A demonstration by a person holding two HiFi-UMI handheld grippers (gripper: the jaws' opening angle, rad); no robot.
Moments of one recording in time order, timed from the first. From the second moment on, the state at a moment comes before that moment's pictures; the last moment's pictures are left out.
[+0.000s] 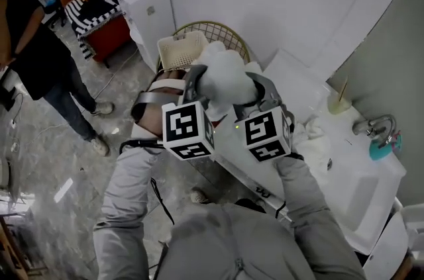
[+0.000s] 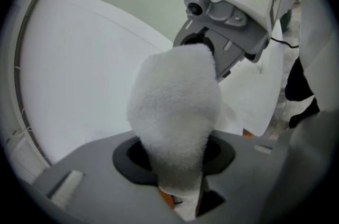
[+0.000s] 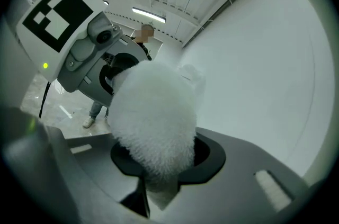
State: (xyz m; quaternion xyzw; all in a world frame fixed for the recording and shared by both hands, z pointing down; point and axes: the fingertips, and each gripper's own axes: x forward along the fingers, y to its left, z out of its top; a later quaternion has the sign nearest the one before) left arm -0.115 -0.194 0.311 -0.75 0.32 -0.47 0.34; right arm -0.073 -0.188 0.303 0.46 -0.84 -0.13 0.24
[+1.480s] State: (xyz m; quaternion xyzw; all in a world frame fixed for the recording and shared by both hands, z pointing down) left arm -0.252 -0.529 0.604 -0.75 0.19 -0.60 0.21; right arm -0.198 -0.514 0.596 0.41 -0.81 0.08 0.42
